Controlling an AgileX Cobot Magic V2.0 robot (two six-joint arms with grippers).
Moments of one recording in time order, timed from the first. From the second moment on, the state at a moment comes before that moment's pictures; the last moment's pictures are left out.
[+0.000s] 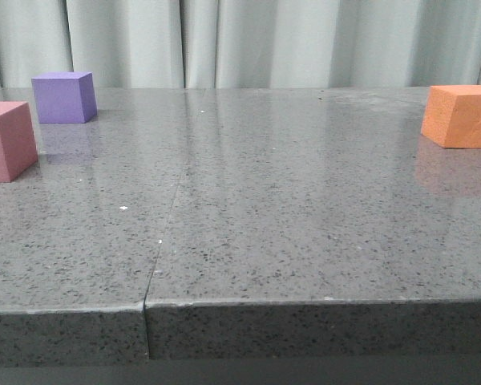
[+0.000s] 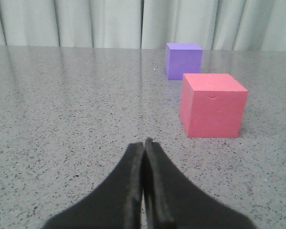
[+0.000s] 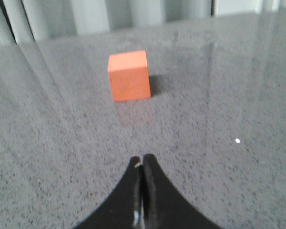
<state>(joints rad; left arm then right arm) 0.02 -0.01 0.00 -0.03 0.17 -0.01 0.01 0.15 -0.30 -0.03 0.46 0.20</state>
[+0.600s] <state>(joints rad) 0.02 -0.01 0.00 -0.03 0.17 -0.01 0.01 0.79 -0.77 -0.03 0.75 0.20</state>
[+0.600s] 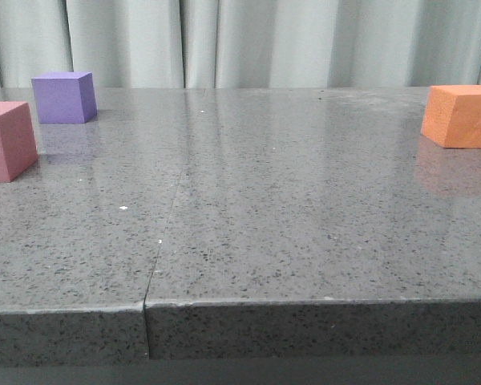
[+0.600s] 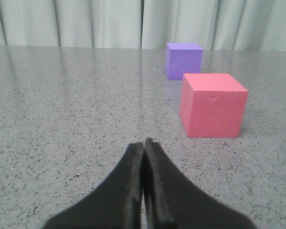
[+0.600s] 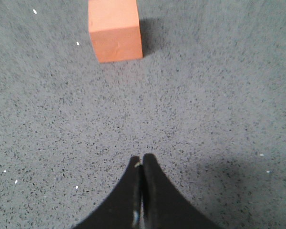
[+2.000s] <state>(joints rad) 0.02 -0.01 0.00 -0.03 0.17 -0.01 0.01 1.83 -1.75 0.07 1.18 0.13</state>
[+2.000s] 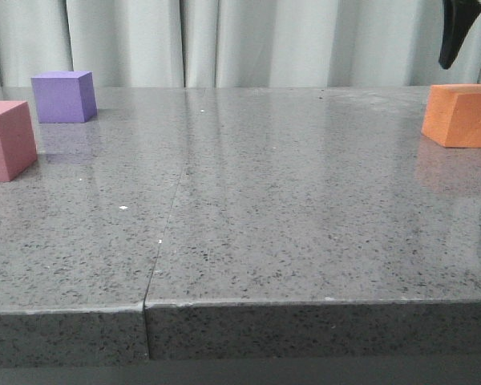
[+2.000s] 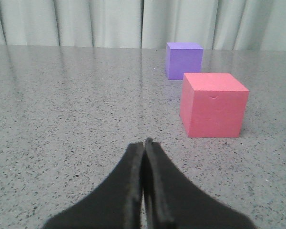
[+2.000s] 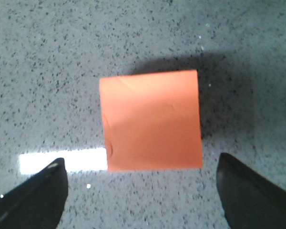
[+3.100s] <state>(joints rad) 0.02 -0.01 0.00 -0.03 0.17 -0.01 0.09 1.97 -1.87 0.20 1.23 0.12</state>
